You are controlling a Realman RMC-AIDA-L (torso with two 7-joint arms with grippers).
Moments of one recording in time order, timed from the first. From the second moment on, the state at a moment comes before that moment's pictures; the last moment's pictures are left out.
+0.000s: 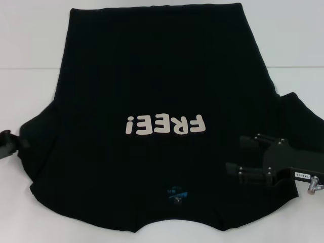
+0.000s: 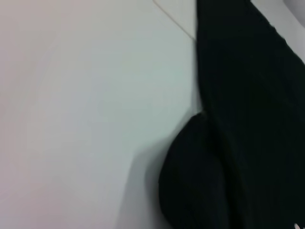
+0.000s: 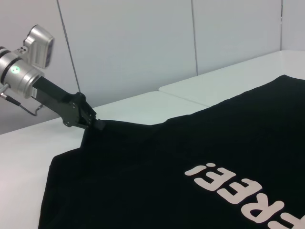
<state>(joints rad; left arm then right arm) -0.52 -1.90 0.44 0.52 2.31 1.19 -2.38 0.50 2.09 -0.65 -0.56 -2.01 -1.44 1.17</state>
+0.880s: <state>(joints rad) -0.48 -1.91 0.36 0.55 2.31 1.21 -2.38 0.50 2.09 -0.66 -0.56 -2.01 -1.43 1.17</state>
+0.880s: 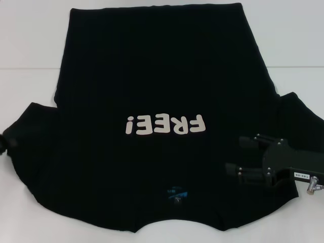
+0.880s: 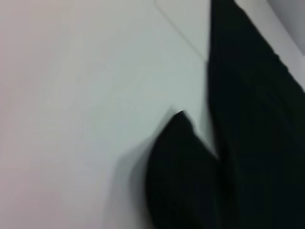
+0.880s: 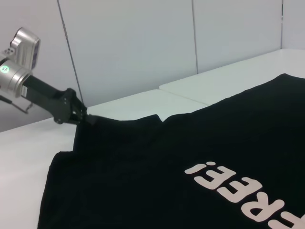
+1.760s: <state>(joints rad) -0.66 -2.02 0.71 0.73 2.32 1.25 -2.39 0.49 2.09 -0.66 -0.55 -2.01 -1.43 1.17</state>
